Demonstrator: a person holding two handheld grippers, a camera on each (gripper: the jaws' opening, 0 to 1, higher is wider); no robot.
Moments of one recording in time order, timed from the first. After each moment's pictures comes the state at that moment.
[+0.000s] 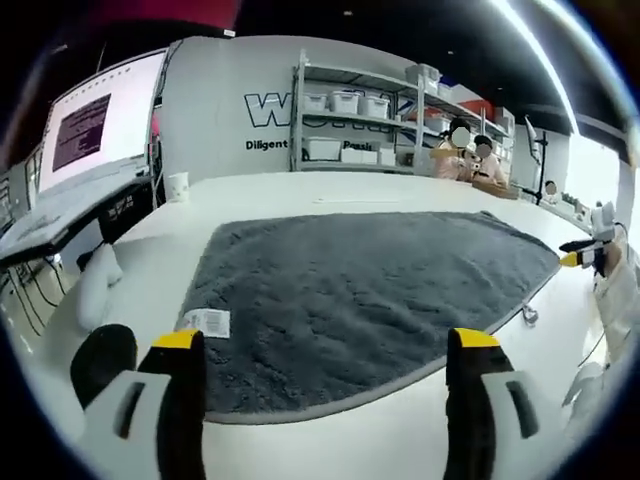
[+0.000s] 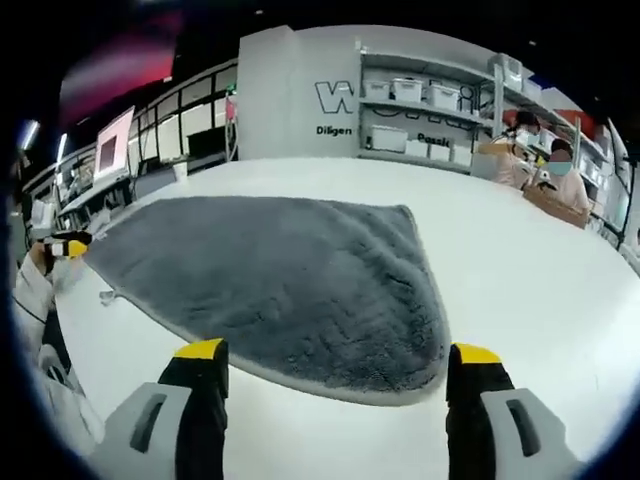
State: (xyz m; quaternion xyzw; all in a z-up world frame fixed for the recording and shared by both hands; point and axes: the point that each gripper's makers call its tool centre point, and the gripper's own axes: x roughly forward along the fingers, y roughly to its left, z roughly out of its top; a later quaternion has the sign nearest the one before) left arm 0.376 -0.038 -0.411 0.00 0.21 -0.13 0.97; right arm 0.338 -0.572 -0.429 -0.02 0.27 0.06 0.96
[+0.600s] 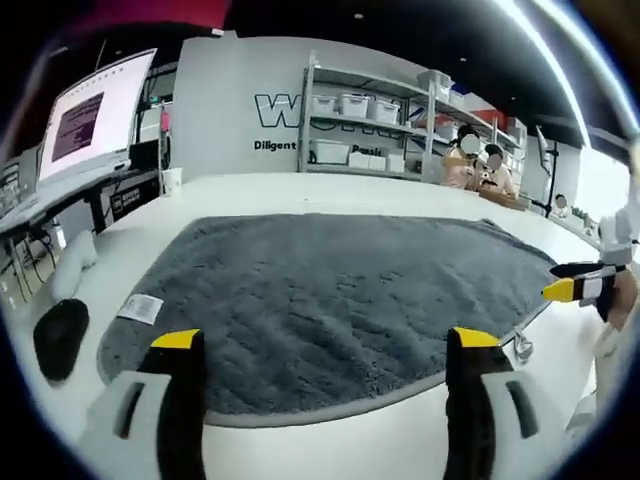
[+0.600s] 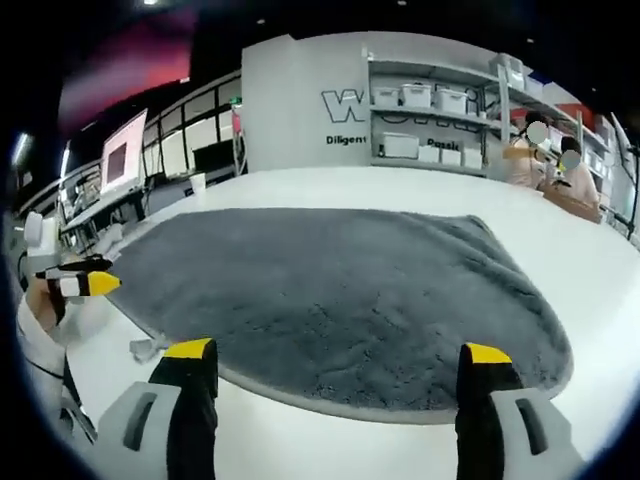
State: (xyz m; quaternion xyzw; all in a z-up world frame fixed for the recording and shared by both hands) left arm 0.385 -0.097 -0.424 -0.02 0.21 -0.10 0.97; right arm 0.364 -0.438 -0.432 0.00 0.25 0.07 0.97
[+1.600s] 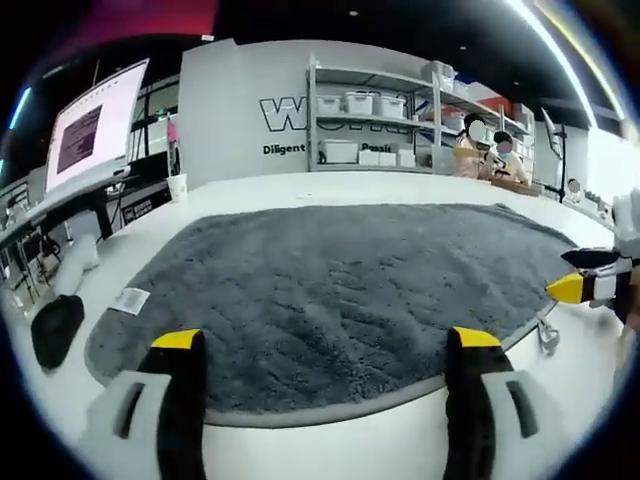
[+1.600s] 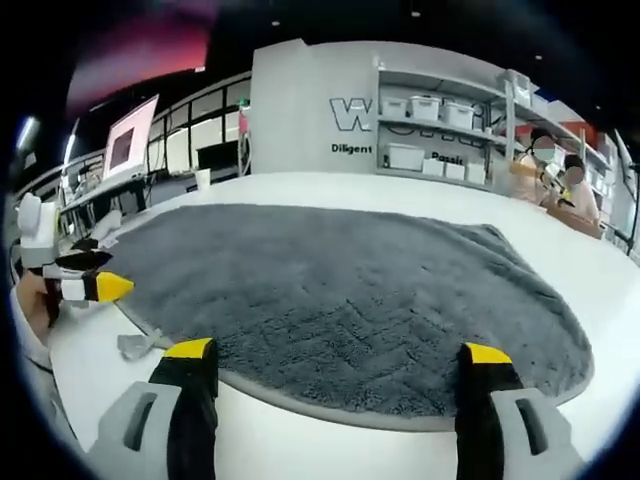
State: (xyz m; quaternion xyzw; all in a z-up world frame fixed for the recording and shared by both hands) left arm 0.389 -0.108 -0.442 0.02 0.20 -0.07 0.98; right arm 0.367 -0.419 -0.445 -0.02 0.22 0.08 0.97
